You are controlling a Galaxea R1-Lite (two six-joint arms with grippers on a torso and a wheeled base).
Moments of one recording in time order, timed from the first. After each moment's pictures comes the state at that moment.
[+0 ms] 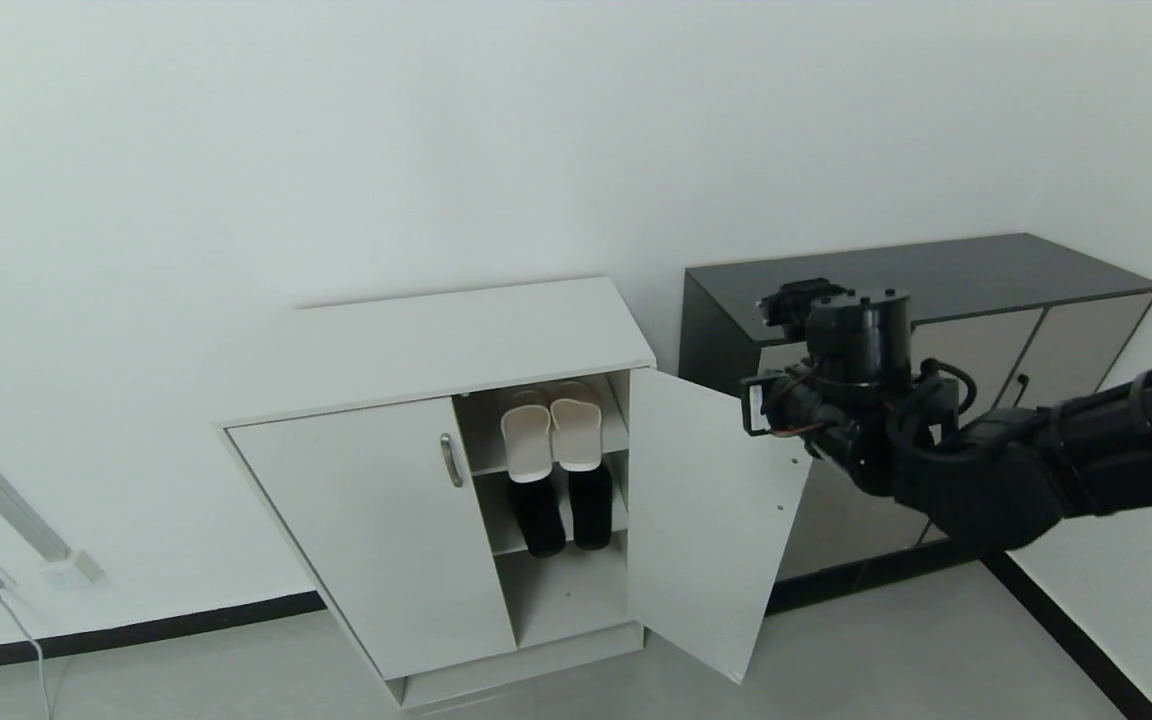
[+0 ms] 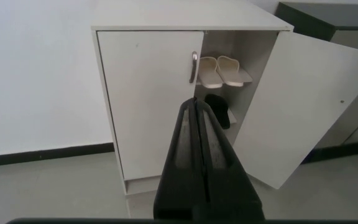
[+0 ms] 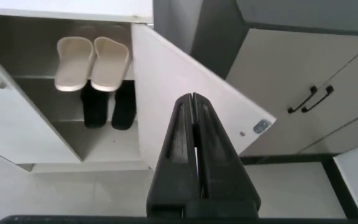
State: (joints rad) left arm 0.00 0.00 0.00 0.00 0.06 -0.07; right arm 0.59 1.95 -1.18 -0.53 -0.49 0.05
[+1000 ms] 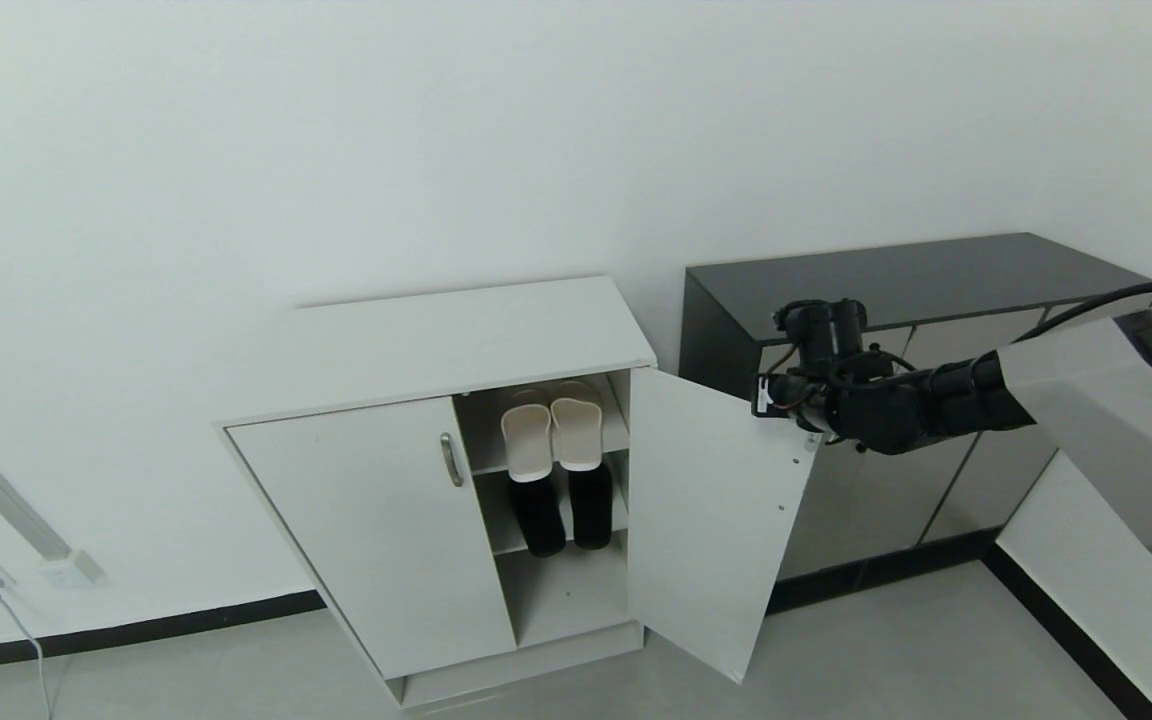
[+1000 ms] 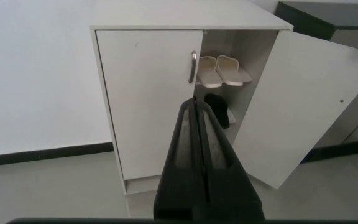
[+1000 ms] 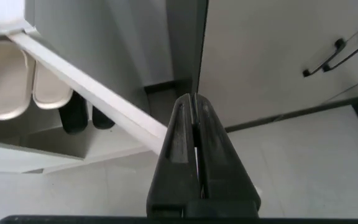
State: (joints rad) left arm 0.00 0.00 0.00 0.00 0.06 -0.07; right arm 0.37 2.31 -1.64 -0.24 -0.29 0.20
